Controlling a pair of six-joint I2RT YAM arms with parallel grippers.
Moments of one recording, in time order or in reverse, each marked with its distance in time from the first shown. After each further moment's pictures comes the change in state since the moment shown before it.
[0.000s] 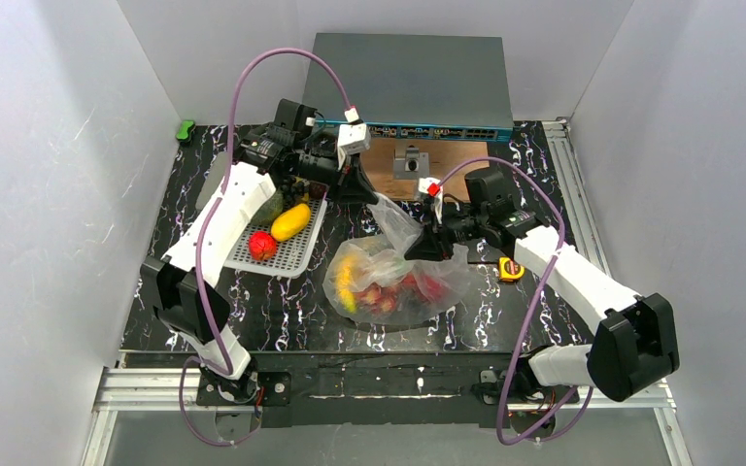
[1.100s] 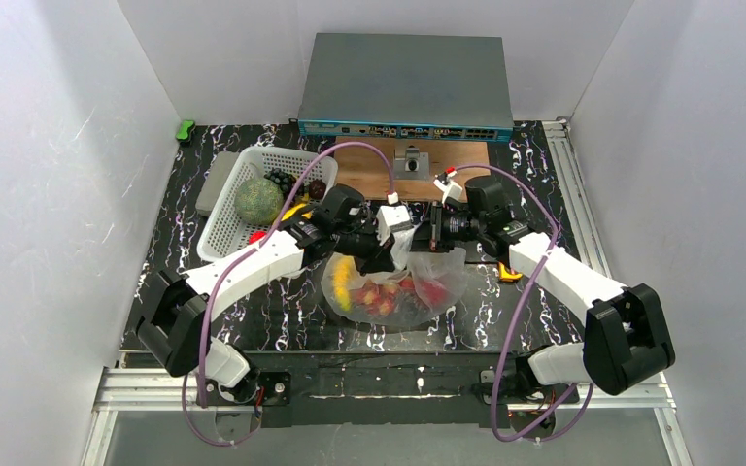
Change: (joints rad) left arm -0.320 -0.174 -0.647 0.507 -0.481 -0.361; right arm -0.026 0.031 -0.124 0.264 0.266 0.994
